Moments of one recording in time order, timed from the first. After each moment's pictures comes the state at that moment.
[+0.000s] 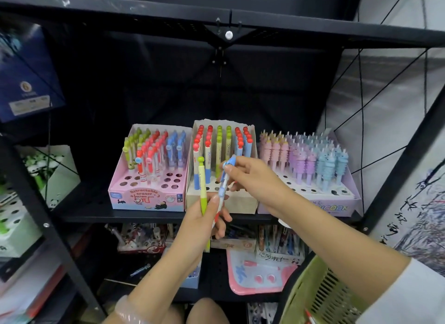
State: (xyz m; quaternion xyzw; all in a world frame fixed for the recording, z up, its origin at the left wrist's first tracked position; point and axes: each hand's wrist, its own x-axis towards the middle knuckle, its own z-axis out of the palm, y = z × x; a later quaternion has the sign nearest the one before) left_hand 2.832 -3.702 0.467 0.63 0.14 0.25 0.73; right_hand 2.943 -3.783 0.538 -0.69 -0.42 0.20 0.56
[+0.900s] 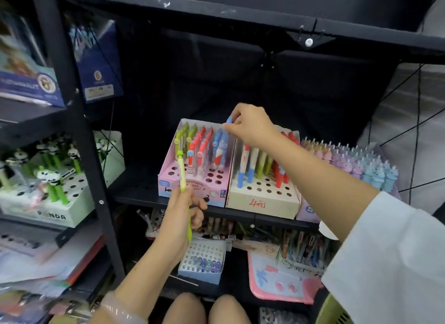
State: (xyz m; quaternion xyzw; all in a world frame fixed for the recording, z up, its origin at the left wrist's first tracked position) left_hand 2.770 -3.628 0.468 0.48 0.24 0.35 0.77; right_hand 2.937 -3.659 0.607 -0.82 -0.48 -0.07 0.30
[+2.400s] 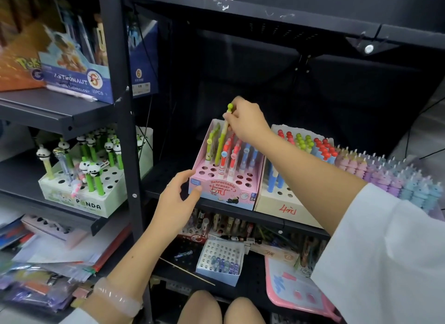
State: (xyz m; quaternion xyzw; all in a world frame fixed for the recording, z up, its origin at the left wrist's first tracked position) left_hand 2.724 -3.563 0.459 0.76 0.26 0.38 0.46; right_hand 2.898 -3.586 0.600 -0.80 -0.50 -0.09 0.32
